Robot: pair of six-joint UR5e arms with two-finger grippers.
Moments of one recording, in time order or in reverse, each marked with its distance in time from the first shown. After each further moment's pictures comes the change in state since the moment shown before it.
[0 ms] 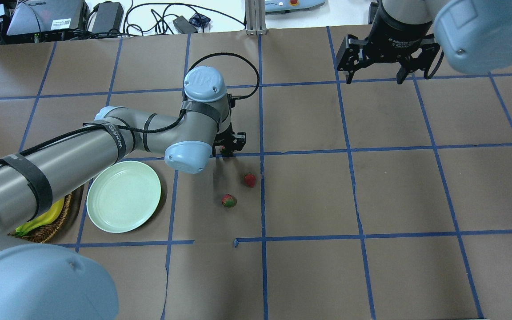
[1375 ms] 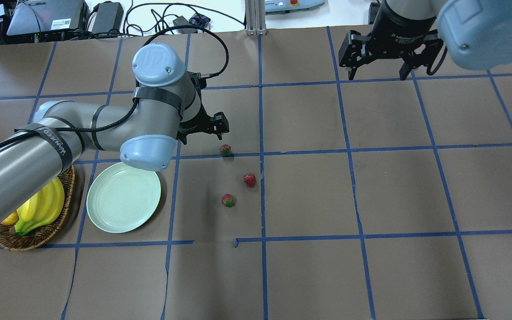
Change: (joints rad) left arm 0.045 0.063 -0.030 0.109 -0.047 -0.051; right arm -0.001 0.001 -0.004 0.001 -0.005 -0.001
